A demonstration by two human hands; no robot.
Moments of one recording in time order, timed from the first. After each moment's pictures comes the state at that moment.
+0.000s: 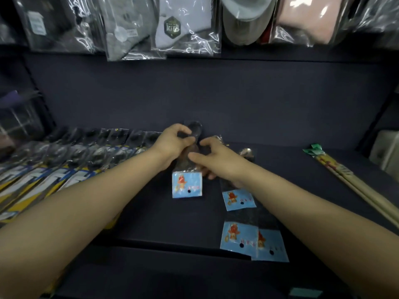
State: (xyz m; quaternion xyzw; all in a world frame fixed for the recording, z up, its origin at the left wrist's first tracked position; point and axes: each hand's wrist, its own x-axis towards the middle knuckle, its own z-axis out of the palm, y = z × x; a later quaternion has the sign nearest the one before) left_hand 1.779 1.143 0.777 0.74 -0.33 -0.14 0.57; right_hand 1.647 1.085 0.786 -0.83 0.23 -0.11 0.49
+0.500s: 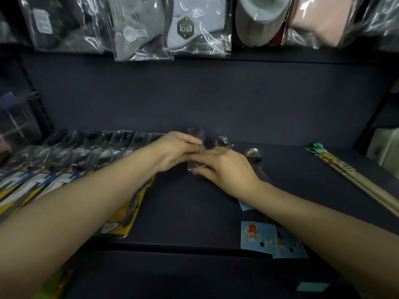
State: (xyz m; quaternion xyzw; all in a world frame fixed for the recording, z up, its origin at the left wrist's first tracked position) left_hand 1.786 1.167 0.789 0.65 -0.33 -0.36 0.58; right_hand 1.653 1.091 0.760 -0.94 0.01 -0.34 0.02
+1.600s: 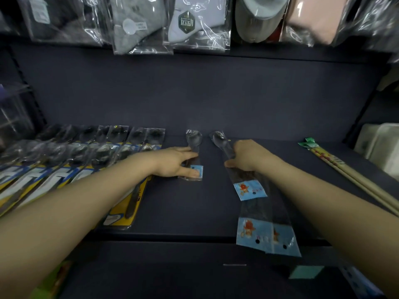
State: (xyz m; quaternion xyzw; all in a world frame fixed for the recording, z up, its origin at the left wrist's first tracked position) left_hand 1.799 1.186 0.769 0.79 -0.59 -0.15 0.00; right_hand 1.645 1.053 0.782 -0.93 0.35 0.01 0.10
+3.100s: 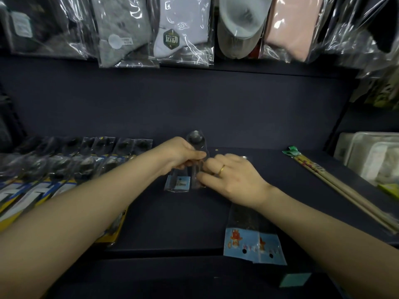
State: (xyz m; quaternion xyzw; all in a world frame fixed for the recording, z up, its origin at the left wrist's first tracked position) left_hand 1.763 1.154 0.797 0.75 -0.42 -0.30 0.41; right_hand 1.612 1.082 0.766 -0.87 -0.11 -0.41 -0.27
